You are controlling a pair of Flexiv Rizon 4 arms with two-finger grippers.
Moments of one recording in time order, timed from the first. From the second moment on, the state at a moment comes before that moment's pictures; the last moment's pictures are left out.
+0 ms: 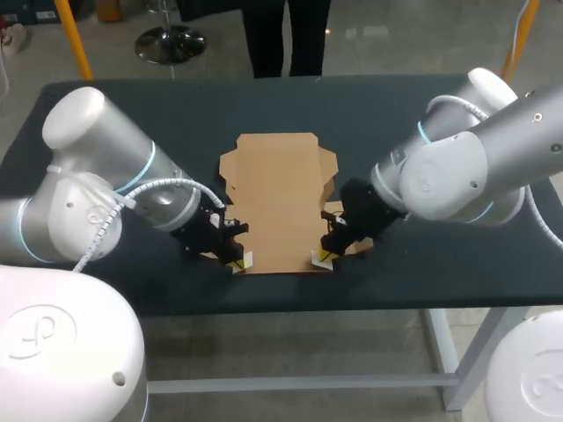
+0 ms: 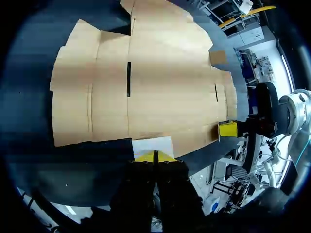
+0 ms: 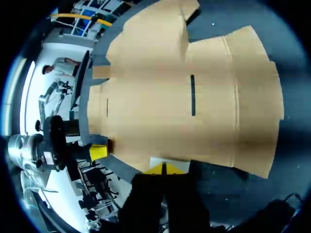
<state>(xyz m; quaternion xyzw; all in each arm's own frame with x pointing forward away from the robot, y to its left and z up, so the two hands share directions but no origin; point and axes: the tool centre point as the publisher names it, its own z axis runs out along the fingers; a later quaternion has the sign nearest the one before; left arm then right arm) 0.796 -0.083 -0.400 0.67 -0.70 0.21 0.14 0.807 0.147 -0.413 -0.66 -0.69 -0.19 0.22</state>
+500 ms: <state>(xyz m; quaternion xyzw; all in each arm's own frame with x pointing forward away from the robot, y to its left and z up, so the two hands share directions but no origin) 0.791 -0.084 -0.406 0.68 -0.69 0.22 0.10 0.802 0.150 -0.418 -0.67 -0.70 -0.18 0.20</state>
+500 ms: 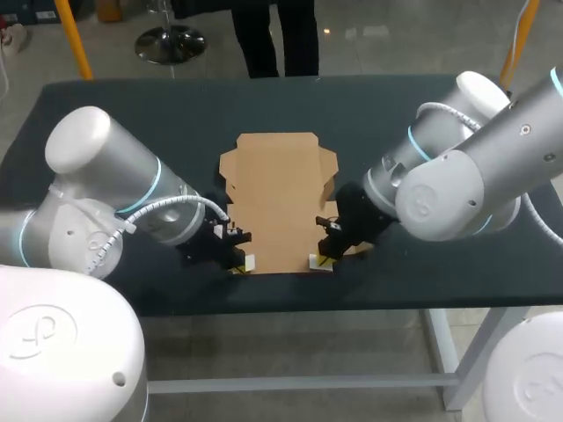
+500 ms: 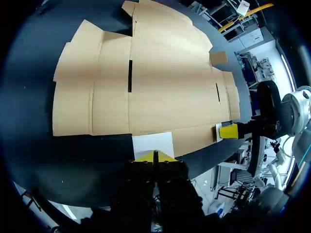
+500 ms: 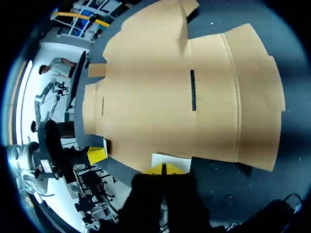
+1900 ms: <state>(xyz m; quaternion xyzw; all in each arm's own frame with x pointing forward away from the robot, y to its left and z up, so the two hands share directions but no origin) 0.800 -0.057 -0.364 0.68 -0.69 0.23 0.12 0.827 0.110 -0.393 -0.69 -0.66 -0.22 0.20</state>
